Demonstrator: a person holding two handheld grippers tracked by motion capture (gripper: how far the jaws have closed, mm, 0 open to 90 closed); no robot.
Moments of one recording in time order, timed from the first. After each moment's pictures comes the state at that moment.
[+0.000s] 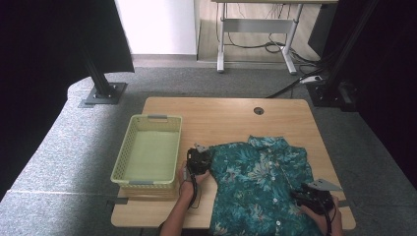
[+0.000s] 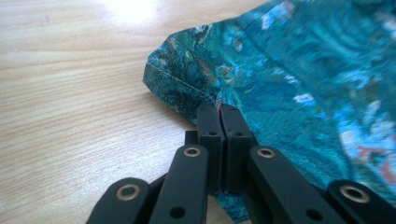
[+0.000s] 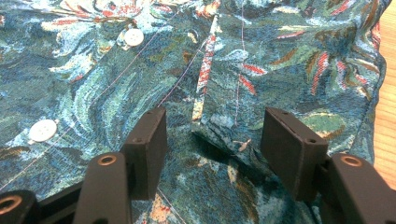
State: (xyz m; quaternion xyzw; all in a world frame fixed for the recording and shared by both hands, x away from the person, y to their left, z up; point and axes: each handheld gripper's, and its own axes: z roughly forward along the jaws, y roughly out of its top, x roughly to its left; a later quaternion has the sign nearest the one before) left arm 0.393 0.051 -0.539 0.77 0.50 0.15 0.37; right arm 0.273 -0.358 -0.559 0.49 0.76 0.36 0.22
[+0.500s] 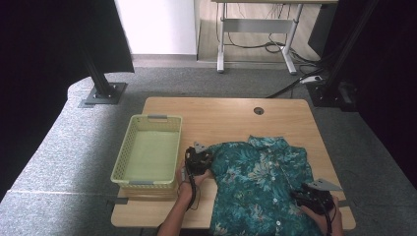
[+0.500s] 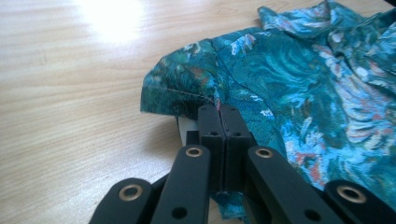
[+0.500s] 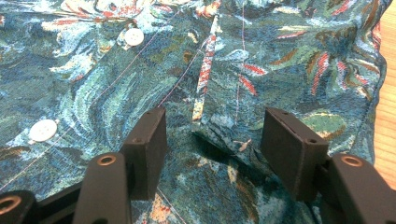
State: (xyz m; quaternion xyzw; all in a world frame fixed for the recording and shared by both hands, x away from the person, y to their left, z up) left arm 0.379 0.053 -0.511 0.76 0.47 0.15 0.41; right arm 0.273 -0.358 -0.558 0.49 0.77 0.36 0.22
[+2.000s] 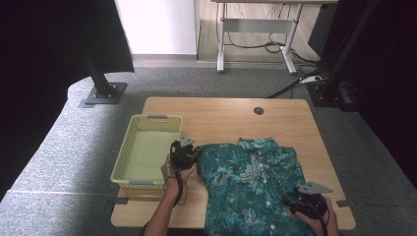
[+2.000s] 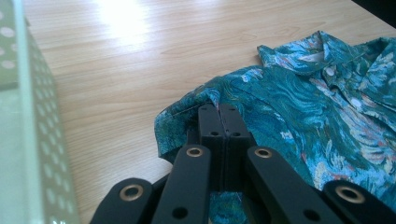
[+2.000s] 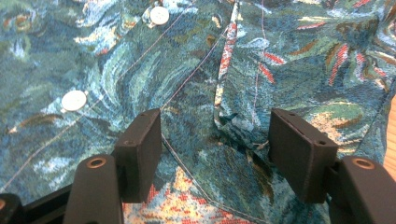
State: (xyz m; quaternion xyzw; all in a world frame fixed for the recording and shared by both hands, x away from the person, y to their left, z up) left arm 0.379 0.096 -0.477 0.75 0.48 0.17 0.41; right arm 0.263 -0.331 -0.552 0.43 0.81 0.34 0.19
